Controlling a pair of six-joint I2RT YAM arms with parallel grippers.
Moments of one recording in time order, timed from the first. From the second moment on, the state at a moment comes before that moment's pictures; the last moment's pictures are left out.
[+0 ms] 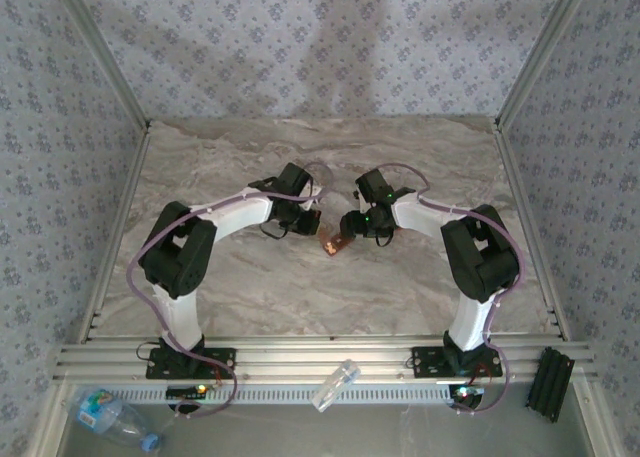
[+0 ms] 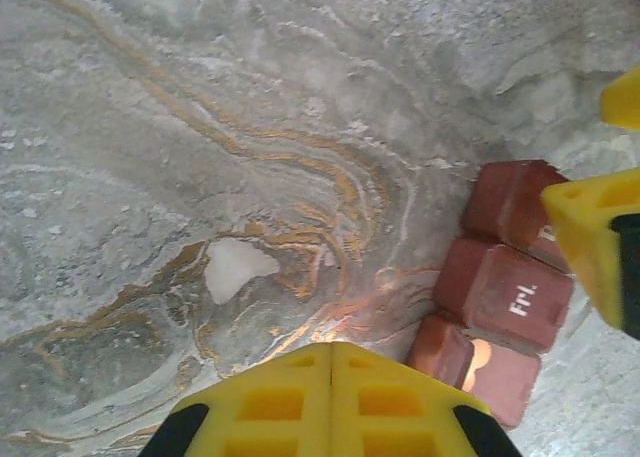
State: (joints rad) left arm -0.63 1.88 1.27 -0.51 0.28 -0.26; right arm 0.50 1.81 1.10 -0.47 -0.15 0.38
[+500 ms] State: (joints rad) left arm -0.70 1.88 1.28 -0.51 0.34 -0.26; right arm 0.50 1.81 1.10 -0.47 -0.15 0.38
